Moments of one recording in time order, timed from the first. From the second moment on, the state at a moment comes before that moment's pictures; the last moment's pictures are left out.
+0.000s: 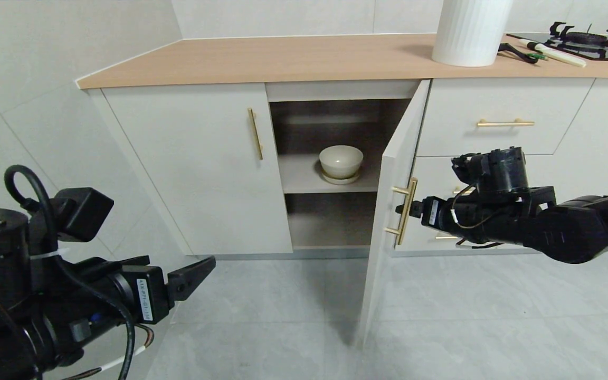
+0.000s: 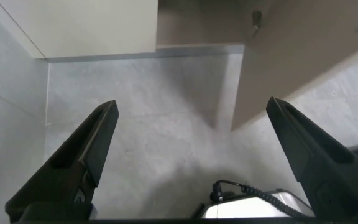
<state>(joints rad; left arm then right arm) -0.54 1.24 -0.55 -0.29 0.29 -0.28 0.38 1.91 -1.10 -0.35 0.04 0.49</state>
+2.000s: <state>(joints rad) -0.55 1.27 -0.55 -0.29 0.29 -0.28 0.41 2.32 -1.42 -0.75 -0.27 0.70</state>
